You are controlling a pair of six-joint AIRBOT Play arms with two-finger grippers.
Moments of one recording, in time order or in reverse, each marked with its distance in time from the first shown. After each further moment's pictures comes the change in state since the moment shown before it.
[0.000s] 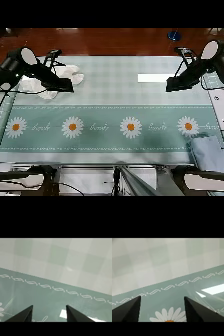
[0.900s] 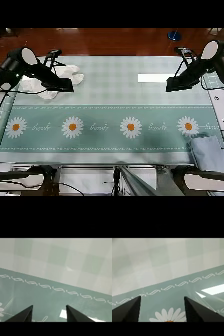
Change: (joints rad) left arm -0.002 -0.001 0.000 0.000 0.010 -0.002; right arm 0.000 0.000 0.000 0.000 -0.001 0.000
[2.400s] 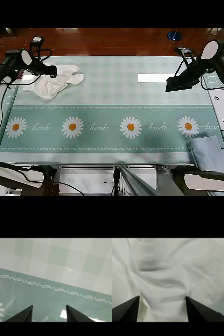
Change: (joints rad) left arm 0.140 -0.201 0.117 0.275 0.409 -0.011; right arm 0.000 0.000 0.000 0.005 -0.002 0.002
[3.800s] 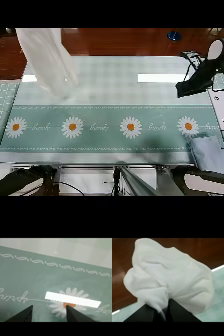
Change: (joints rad) left arm -0.410 0.528 0.556 -0.010 -0.328 -0.008; right arm -0.001 0.070 0.000 -0.208 0.178 0.010
